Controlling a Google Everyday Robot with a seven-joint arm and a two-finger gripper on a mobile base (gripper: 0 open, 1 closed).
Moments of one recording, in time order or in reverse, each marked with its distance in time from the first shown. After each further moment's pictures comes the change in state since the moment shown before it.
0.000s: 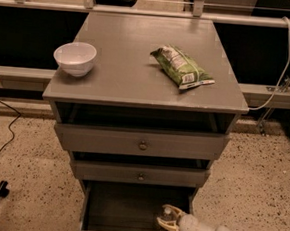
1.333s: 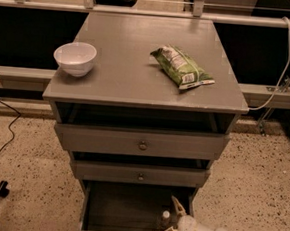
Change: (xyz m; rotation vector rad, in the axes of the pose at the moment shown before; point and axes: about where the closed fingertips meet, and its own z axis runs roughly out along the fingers) arm 0.007 0.003 0.005 0.004 -0.015 0.020
